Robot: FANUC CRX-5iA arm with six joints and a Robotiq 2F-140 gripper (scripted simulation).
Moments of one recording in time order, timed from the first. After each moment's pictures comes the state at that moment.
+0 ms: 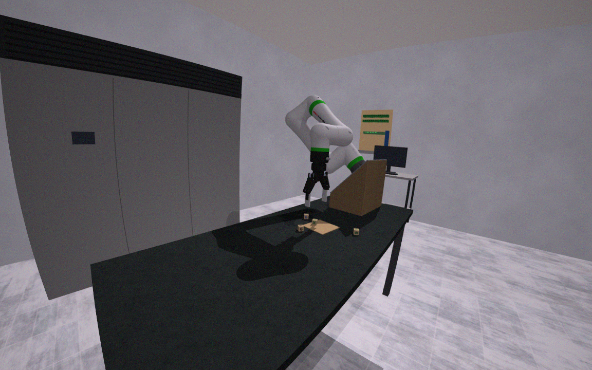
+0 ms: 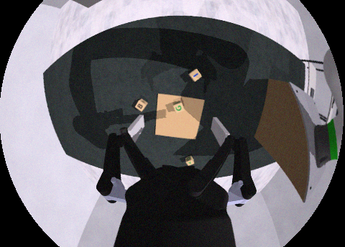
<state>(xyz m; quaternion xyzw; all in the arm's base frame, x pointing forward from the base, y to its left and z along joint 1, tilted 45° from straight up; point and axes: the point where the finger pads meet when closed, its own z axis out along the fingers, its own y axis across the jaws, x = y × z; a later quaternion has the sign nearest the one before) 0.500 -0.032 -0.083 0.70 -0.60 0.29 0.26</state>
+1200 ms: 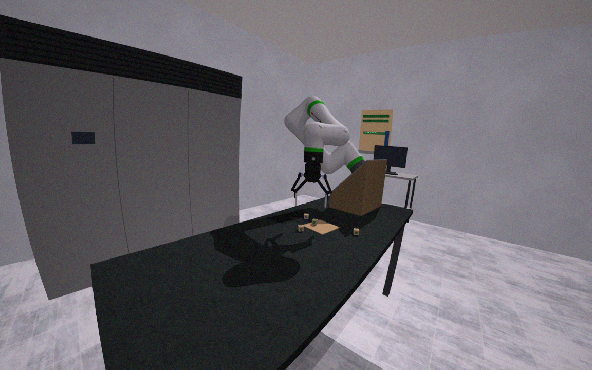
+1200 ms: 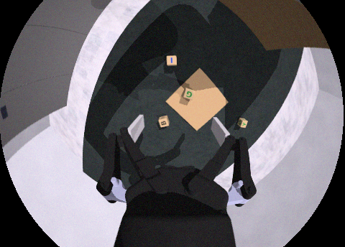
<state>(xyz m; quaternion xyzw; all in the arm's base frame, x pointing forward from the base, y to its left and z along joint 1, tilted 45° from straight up) 0.548 -0.025 -0.085 0.36 -0.85 0.37 0.10</state>
